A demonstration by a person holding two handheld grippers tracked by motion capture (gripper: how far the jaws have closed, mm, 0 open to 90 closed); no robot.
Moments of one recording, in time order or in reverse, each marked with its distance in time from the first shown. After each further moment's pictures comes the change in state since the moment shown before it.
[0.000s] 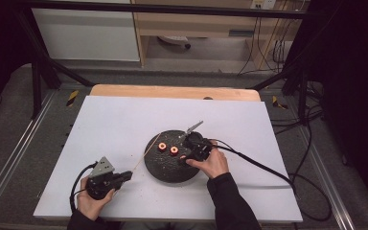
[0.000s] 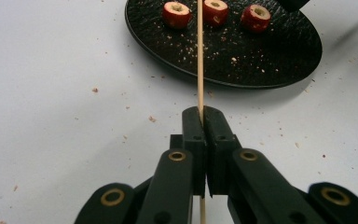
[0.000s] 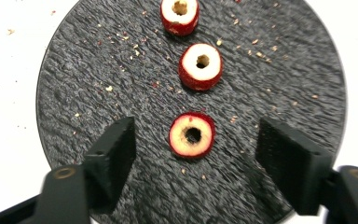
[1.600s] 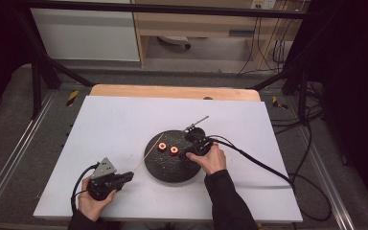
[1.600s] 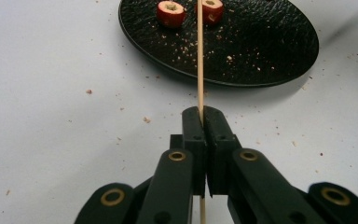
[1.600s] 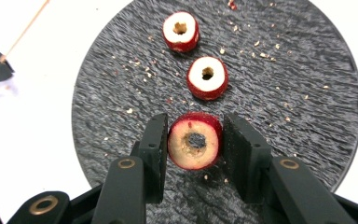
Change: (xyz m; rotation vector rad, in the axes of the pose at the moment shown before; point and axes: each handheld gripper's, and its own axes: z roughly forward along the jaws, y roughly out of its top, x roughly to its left) left arm -0.005 0.000 0.002 0.002 0.002 0.019; right arm -0.006 0.005 -0.009 -0.021 0.089 0.205
